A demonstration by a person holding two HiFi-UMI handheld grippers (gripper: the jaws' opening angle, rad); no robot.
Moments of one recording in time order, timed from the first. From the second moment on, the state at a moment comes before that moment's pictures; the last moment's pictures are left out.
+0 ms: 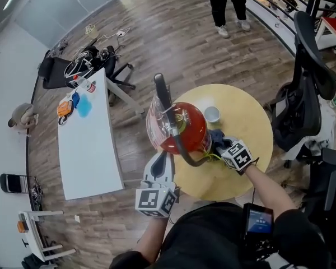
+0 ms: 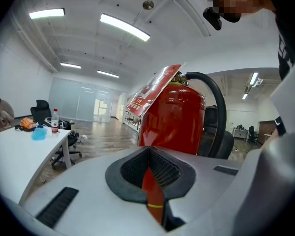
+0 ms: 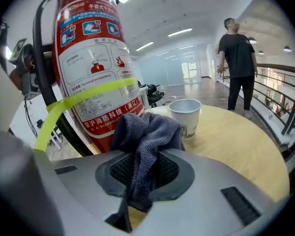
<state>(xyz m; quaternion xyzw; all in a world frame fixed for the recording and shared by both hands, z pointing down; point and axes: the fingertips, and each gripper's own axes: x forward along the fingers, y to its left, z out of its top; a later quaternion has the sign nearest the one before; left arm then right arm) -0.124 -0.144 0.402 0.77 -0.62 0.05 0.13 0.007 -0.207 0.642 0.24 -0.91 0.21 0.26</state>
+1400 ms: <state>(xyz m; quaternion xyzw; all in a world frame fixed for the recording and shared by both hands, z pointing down) -0.116 -0.139 0.397 0.78 -0.61 0.01 0.13 -0.075 -0.234 0.198 0.18 -0.94 -0.26 0.11</state>
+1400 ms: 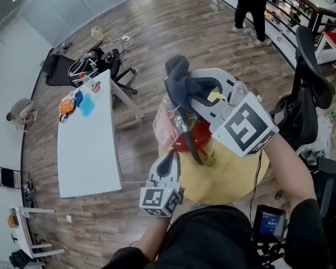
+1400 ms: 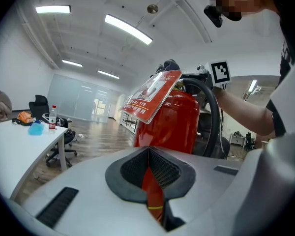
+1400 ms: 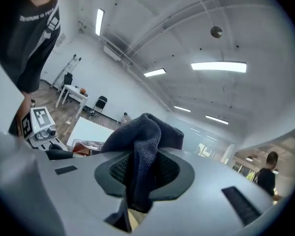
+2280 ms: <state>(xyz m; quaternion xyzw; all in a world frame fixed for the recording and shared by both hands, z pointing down) -0.118 -0.126 0.400 0.77 -0.62 0.00 0.13 -0.054 -0.091 0.256 0.05 -0.94 -0.27 0.22</state>
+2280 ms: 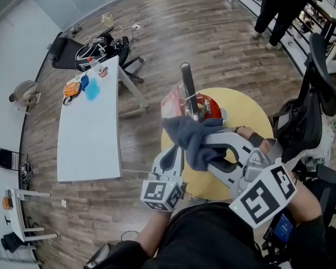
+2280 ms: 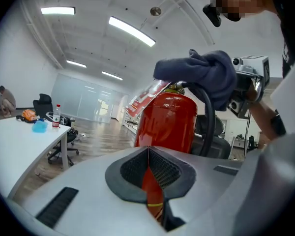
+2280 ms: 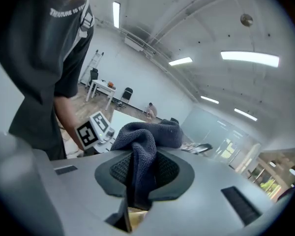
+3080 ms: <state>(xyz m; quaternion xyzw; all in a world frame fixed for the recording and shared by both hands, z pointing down) -0.113 -0.097 0.405 0.75 -0.64 -0.01 0.15 -0.055 -0.108 0.249 0.08 -0.94 -0.28 0.18</state>
